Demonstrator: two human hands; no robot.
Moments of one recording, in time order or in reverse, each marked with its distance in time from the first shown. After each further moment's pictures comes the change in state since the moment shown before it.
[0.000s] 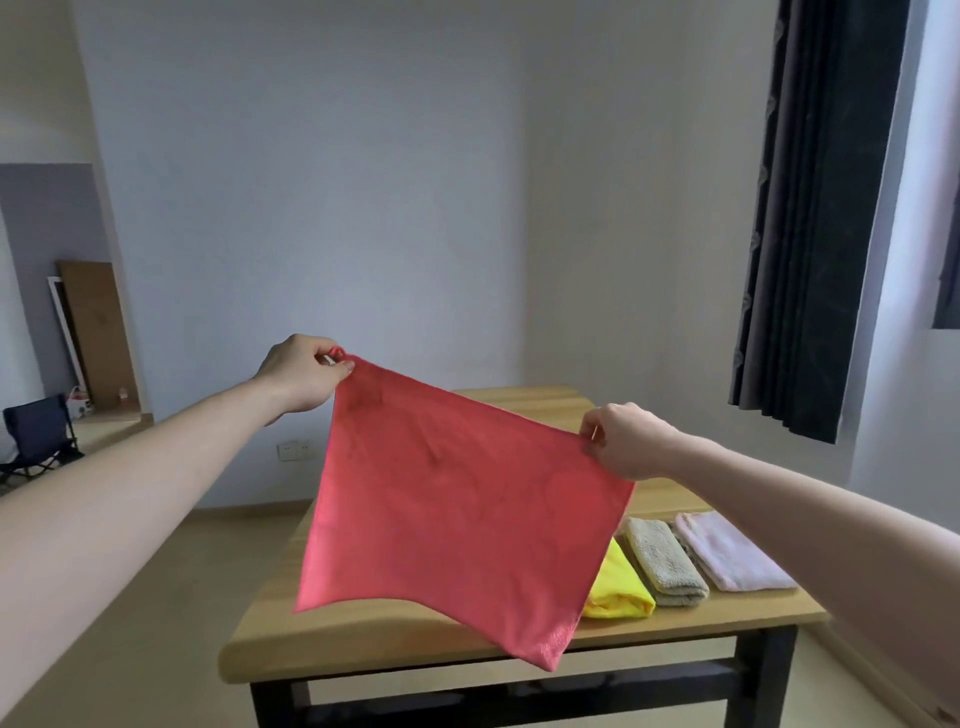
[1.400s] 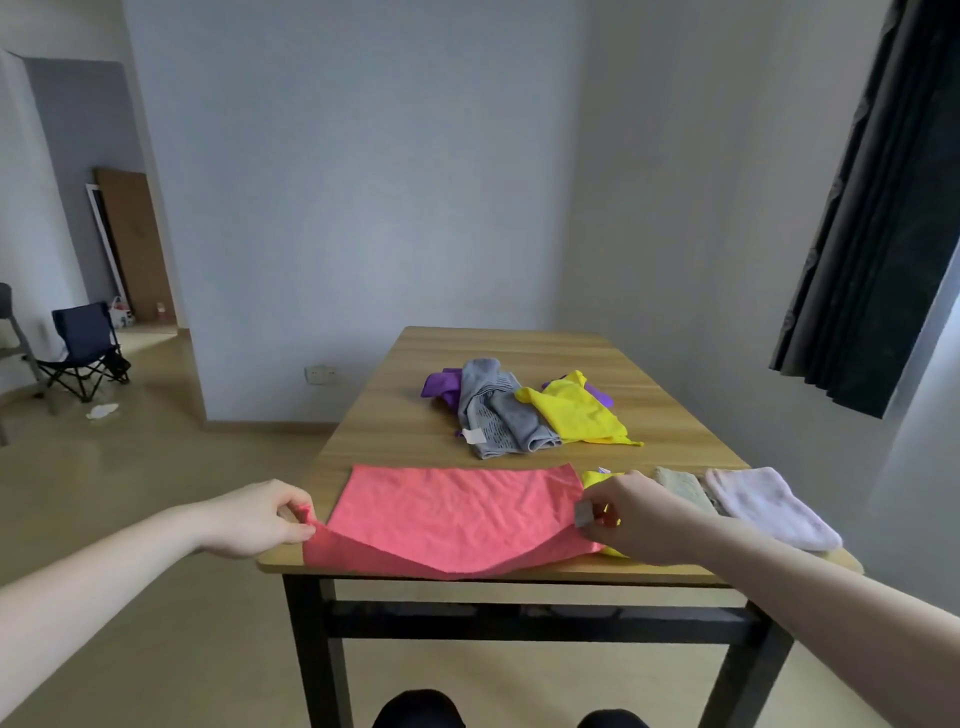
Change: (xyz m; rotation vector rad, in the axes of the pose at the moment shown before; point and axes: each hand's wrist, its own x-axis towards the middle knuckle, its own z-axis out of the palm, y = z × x) left_hand -0.149 -0.174 0.042 0.254 -0.722 -0.162; right_hand -0.067 -0.011 0.112 0.133 -0.218 -0.353
